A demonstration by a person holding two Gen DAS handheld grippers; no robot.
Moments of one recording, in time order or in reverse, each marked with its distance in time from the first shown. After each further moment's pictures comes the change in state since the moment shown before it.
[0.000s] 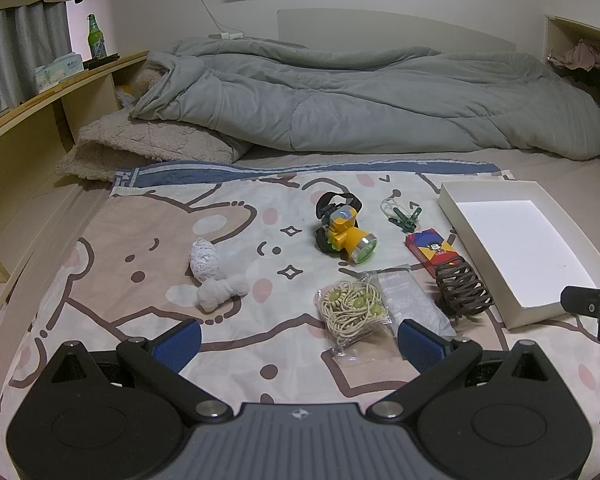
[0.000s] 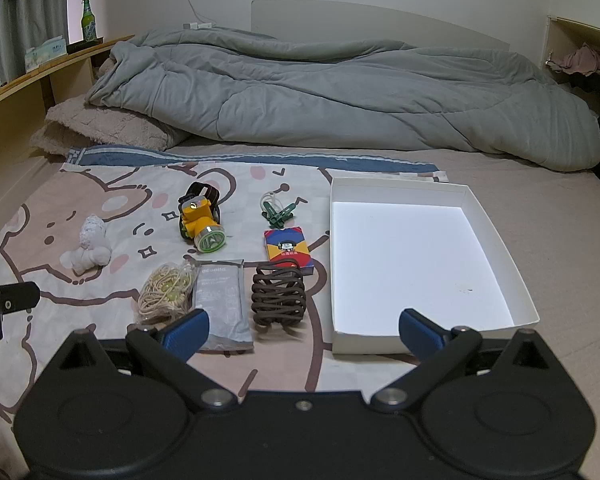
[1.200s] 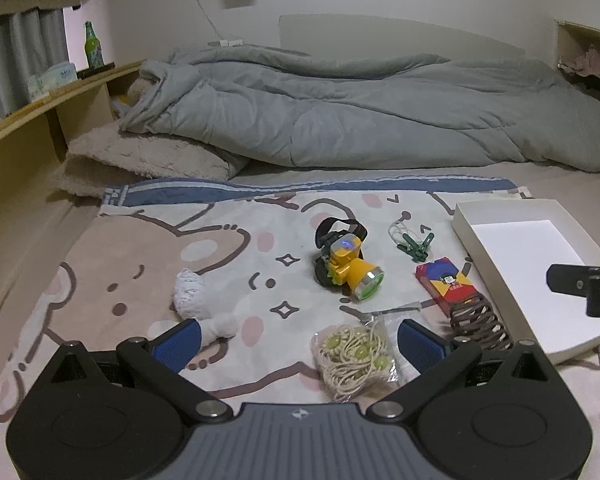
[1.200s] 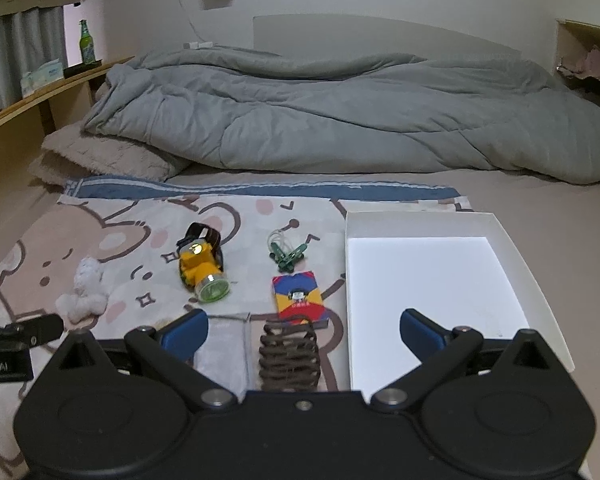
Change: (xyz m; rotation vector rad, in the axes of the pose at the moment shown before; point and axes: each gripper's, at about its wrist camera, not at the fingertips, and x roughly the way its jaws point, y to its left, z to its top) left arm 0.056 -0.012 0.034 -0.012 -0.027 0.016; right arm 0.052 0.000 0.045 0.022 -0.054 0.034
